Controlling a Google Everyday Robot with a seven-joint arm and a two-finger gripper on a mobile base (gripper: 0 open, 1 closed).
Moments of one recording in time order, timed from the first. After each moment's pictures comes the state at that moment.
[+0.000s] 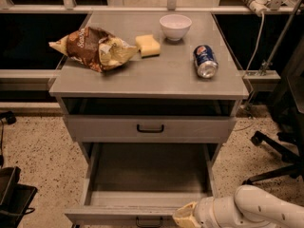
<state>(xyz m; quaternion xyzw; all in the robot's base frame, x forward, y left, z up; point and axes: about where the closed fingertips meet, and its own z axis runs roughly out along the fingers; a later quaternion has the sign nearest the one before) 0.363 -0.099 0.453 -0.42 0.80 0.34 0.25</state>
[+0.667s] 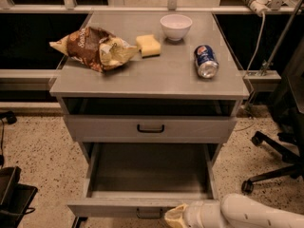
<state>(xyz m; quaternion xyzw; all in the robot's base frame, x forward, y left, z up) 0.370 -0.073 0.424 -0.42 0.81 0.31 0.28</state>
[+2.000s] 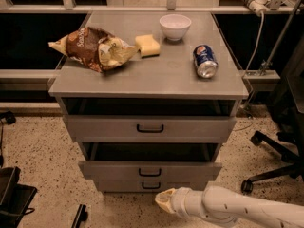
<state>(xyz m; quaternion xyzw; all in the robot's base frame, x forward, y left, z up) 0.445 -0.042 0.400 -0.43 0.80 0.24 0.35</state>
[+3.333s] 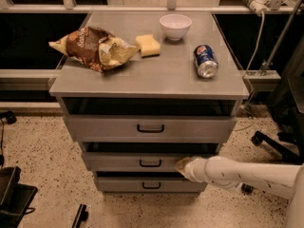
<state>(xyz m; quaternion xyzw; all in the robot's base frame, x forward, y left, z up) 0.582 -0.131 0.407 -0.48 0.80 0.05 0.36</state>
